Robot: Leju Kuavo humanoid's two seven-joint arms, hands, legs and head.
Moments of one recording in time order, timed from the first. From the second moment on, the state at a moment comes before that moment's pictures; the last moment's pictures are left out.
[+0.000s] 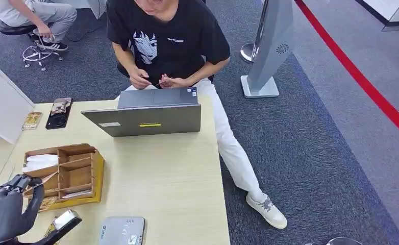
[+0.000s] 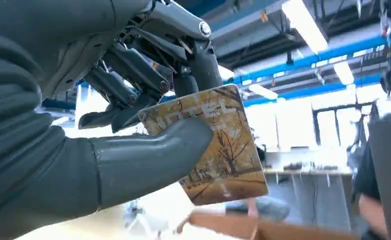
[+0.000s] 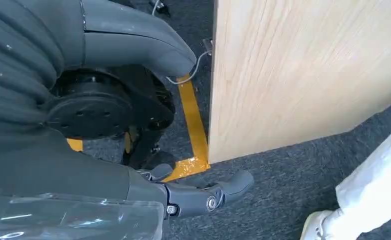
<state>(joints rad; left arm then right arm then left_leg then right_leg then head) 0.19 0.38 -0.16 -1.77 -1.11 0.43 -0.12 0.38 0.30 -0.55 -1.23 -0.05 0.42 -0.04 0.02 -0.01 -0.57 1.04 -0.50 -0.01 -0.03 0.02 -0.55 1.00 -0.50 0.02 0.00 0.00</state>
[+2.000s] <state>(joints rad) 0.35 -0.34 0.86 -1.77 0.40 0.26 -0.14 0.47 0.30 -0.49 -1.33 -0.31 0.43 0.02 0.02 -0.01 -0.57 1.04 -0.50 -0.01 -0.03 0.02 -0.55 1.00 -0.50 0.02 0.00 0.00</state>
